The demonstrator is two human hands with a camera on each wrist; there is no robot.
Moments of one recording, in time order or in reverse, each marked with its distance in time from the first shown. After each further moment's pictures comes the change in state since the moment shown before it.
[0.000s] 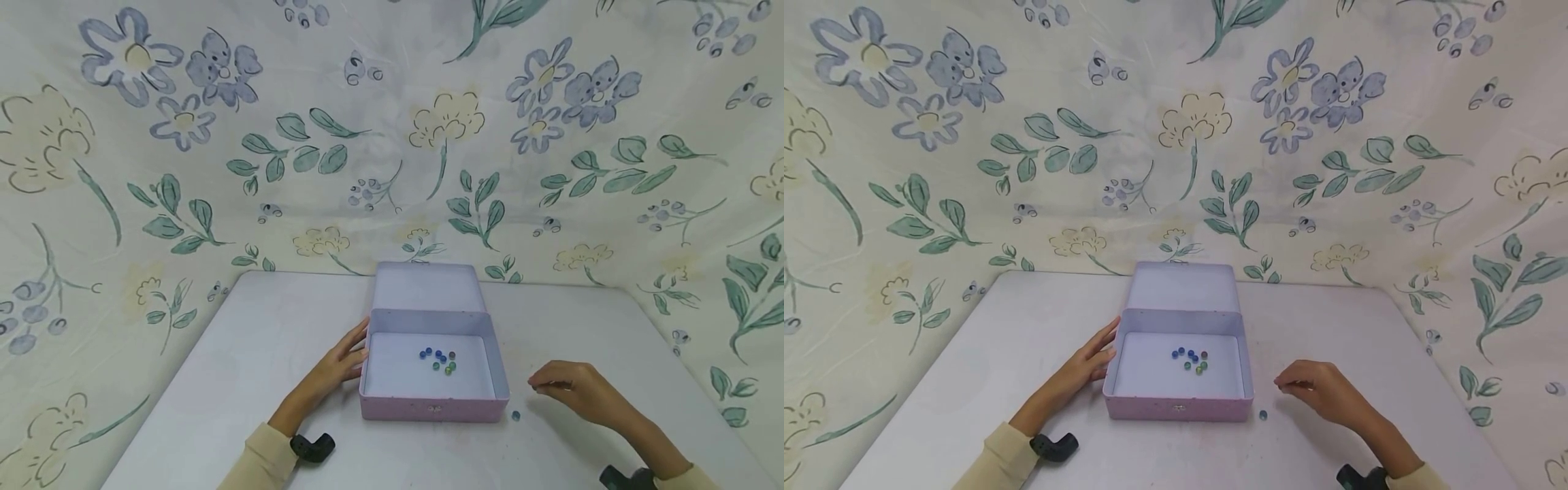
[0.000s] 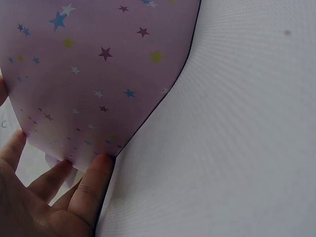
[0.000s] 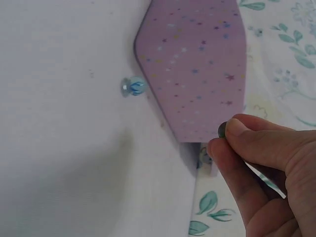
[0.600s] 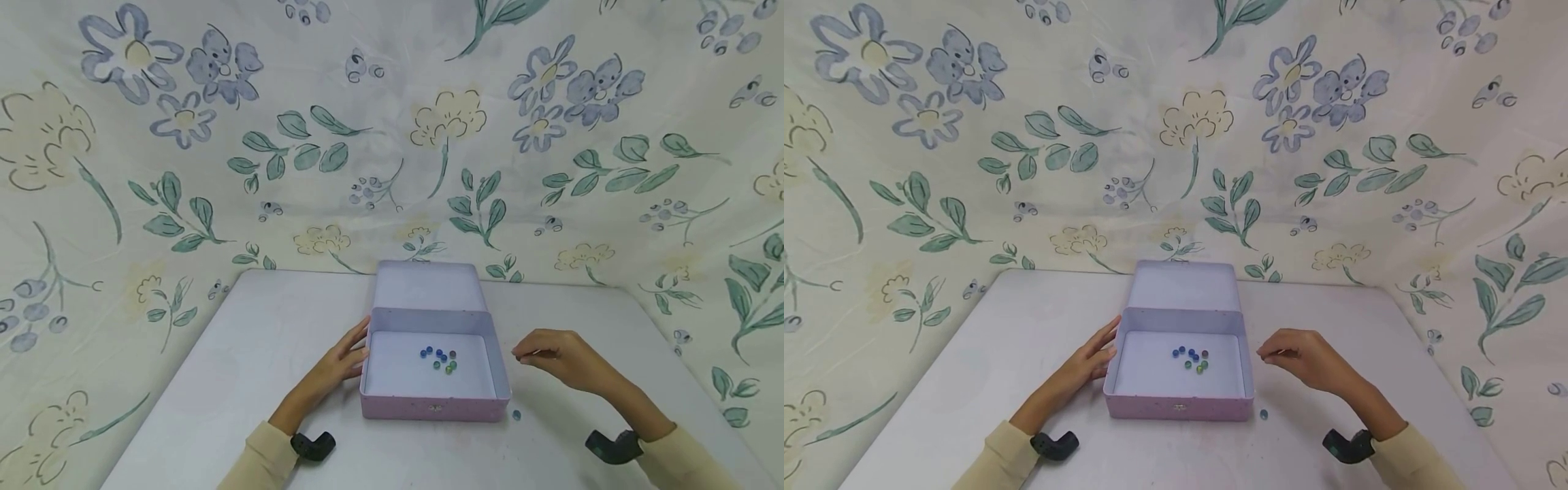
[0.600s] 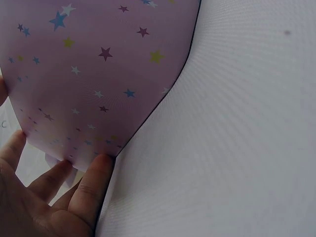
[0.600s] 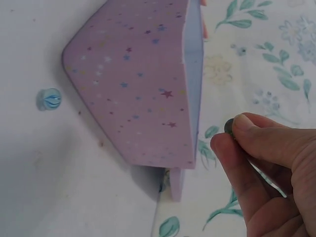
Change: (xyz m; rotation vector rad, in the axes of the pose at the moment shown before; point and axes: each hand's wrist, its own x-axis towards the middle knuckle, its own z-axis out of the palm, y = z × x) left_hand 0.001 -0.003 0.000 0.000 0.001 -0.002; right_hand 0.049 -0.016 -0.019 0.012 -0.018 -0.034
